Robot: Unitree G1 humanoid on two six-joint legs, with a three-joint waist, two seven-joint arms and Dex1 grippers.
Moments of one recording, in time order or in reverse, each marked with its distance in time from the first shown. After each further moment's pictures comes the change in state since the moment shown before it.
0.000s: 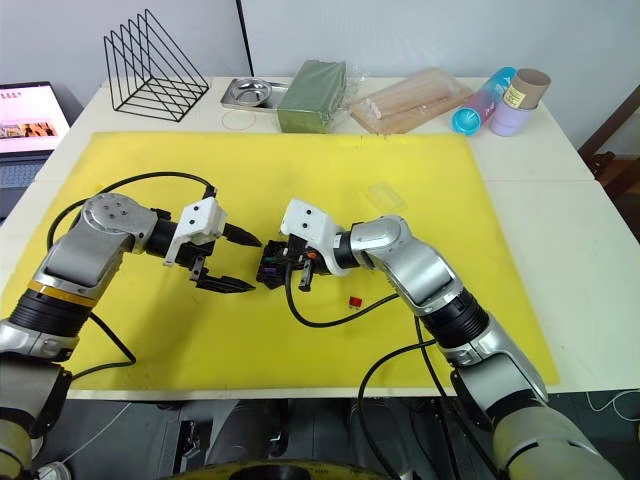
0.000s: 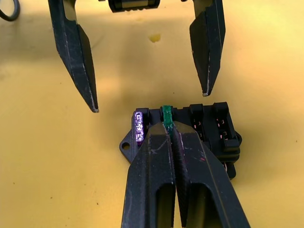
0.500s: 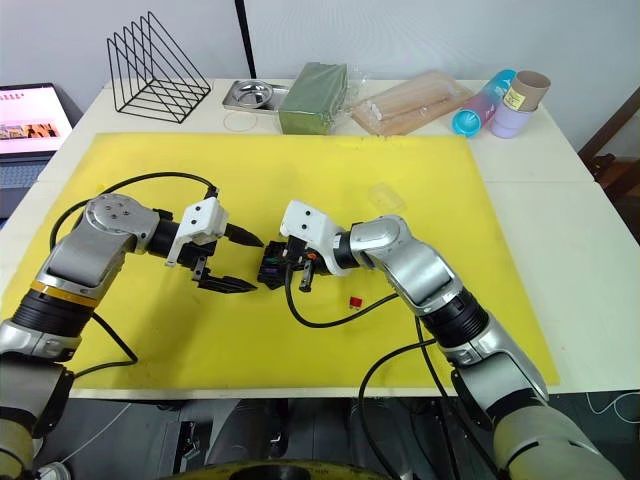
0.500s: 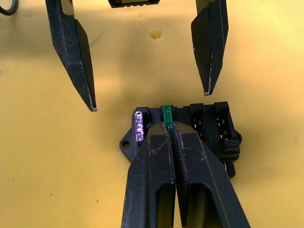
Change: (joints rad) left arm -0.002 -0.009 0.000 0.000 0.000 0.002 0.007; right arm -0.004 -0.002 -0.004 0.001 -0.006 0.006 0.006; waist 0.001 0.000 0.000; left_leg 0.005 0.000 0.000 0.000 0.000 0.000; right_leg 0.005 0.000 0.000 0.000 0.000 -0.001
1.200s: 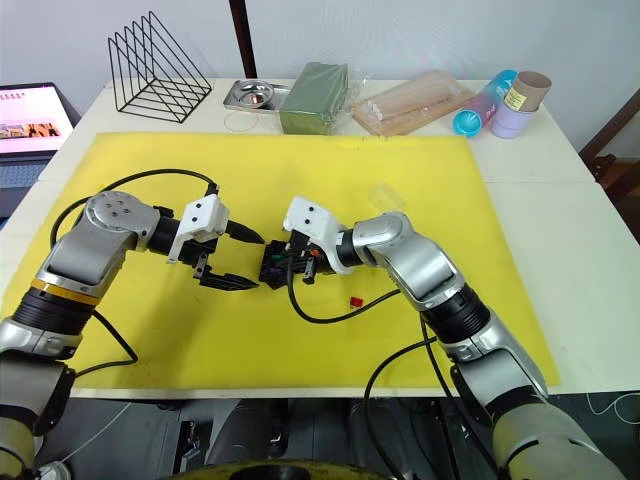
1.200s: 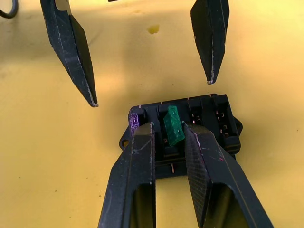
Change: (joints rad) left arm -0.010 -0.004 0.000 0.000 0.000 -0.001 0.007; right arm -0.018 0.001 -0.032 0.002 0.029 0.074 0.022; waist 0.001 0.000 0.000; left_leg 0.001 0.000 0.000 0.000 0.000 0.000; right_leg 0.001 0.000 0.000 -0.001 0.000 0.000
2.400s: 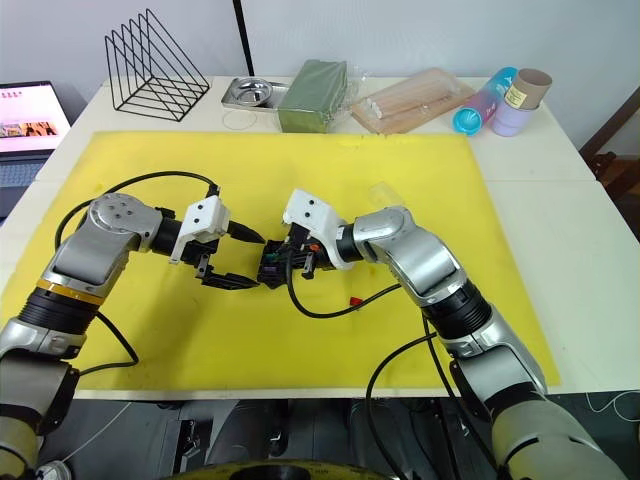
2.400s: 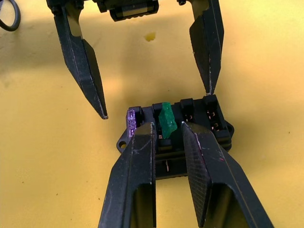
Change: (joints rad) left arm 0.000 -0.018 0.000 0.042 0.020 -0.041 0.002; right arm -0.029 0.002 -0.014 -0.013 0.020 0.025 0.003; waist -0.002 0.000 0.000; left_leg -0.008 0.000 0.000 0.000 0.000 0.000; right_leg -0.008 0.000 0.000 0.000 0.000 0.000
